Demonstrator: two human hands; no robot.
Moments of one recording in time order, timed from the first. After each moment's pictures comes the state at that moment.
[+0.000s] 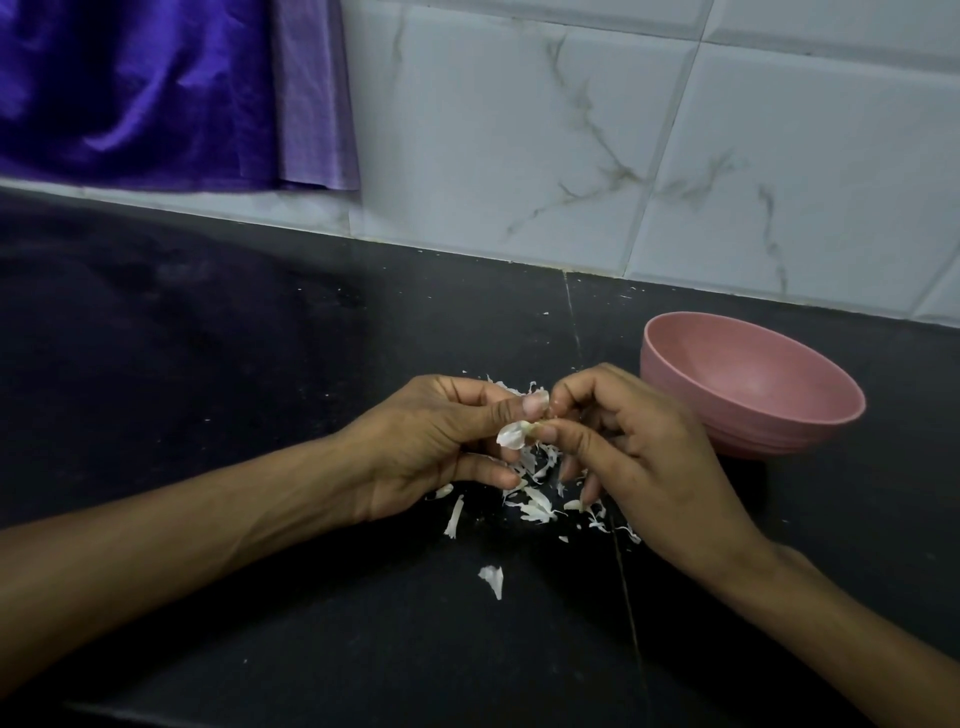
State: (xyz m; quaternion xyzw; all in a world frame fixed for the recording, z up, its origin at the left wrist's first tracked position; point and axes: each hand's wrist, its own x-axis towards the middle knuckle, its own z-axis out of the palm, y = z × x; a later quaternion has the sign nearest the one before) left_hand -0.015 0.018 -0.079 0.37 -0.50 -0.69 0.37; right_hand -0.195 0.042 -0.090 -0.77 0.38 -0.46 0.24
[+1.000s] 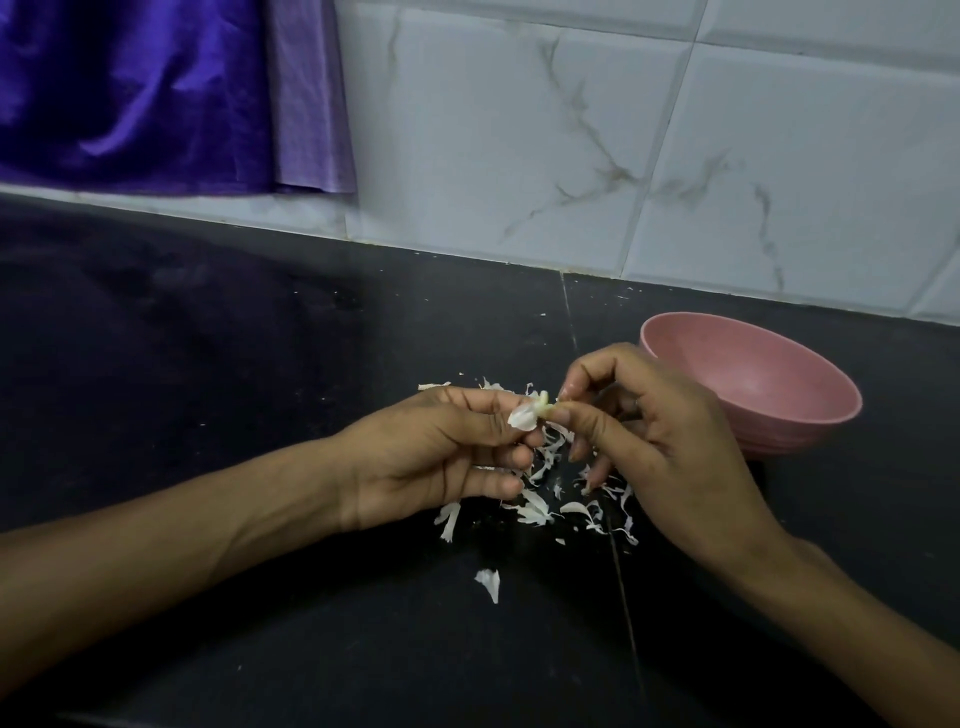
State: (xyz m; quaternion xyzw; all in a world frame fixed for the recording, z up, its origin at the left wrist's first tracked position) left_hand -0.014 0.015 -0.081 0.30 -0.47 -0.77 0.32; right_hand -0.202 0.041 -0.082 -0.77 0.37 -0.48 0.22
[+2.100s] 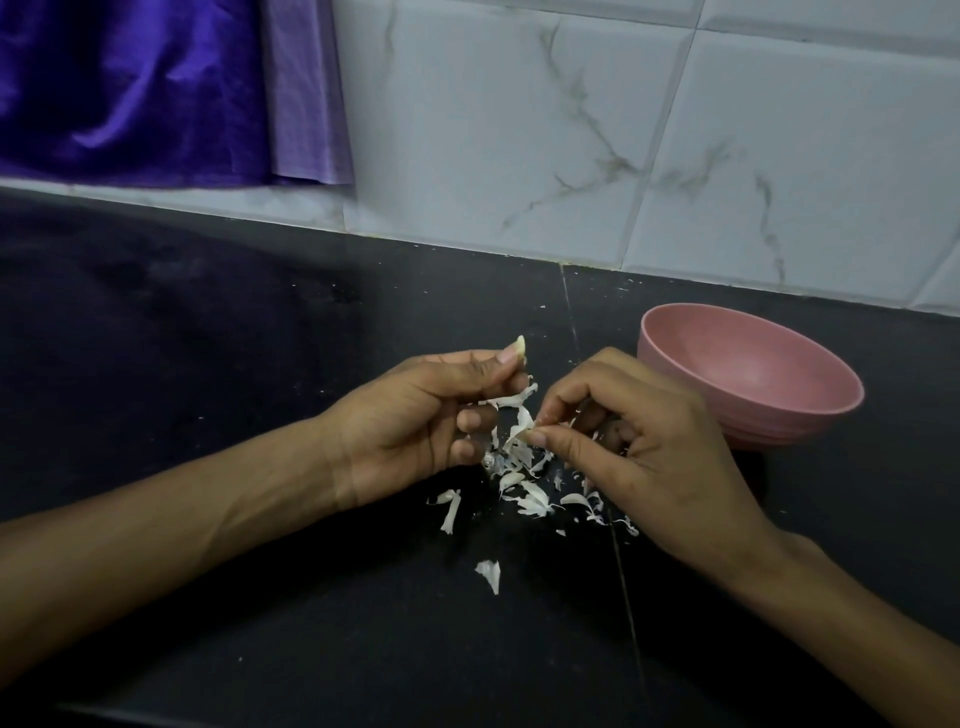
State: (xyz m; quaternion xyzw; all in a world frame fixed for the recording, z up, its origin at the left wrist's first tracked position) left_hand -0.012 0.012 -0.074 0.32 -0.45 -0.74 0.39; right_hand -0.199 0.042 -0.086 -0.82 0.36 -0.44 0.10
